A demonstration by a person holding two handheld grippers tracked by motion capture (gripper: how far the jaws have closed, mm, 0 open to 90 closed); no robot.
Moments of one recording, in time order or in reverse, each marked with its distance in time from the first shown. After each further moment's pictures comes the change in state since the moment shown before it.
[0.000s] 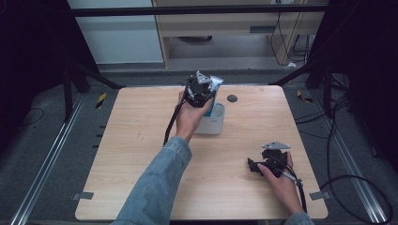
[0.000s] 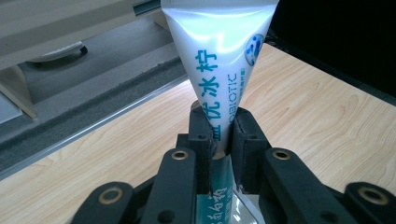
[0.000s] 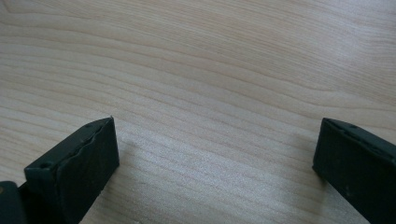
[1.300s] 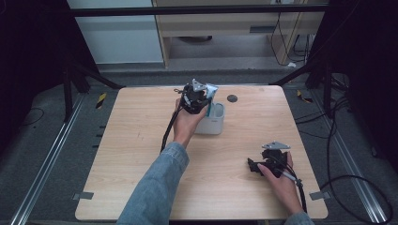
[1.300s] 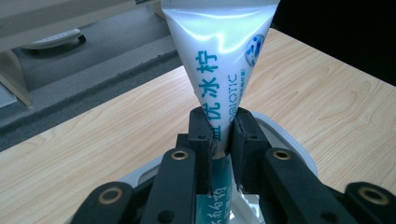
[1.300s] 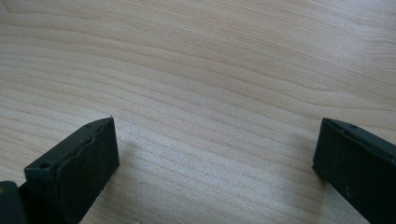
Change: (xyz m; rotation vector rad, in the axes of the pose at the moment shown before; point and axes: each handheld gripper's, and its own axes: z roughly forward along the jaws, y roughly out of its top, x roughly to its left) left arm 0.008 -0.031 0.010 0.012 0.001 -0.037; right arm 0.000 0.000 0.000 0.001 0.000 0.003
